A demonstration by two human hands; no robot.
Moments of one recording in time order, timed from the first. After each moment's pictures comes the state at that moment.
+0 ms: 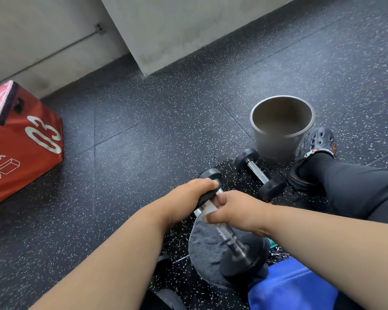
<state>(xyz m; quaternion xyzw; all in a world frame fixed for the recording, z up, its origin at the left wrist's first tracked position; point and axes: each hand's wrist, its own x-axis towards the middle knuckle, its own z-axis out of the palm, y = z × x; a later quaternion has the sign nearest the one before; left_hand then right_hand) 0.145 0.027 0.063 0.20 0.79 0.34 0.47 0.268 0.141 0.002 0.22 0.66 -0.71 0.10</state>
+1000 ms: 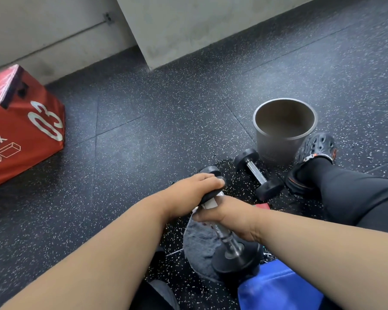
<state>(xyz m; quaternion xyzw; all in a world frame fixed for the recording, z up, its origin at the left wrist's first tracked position) 0.159 0.034 0.083 0.28 0.82 0.26 0.43 0.268 0.123 -0.001 0.15 0.57 -0.80 0.11</state>
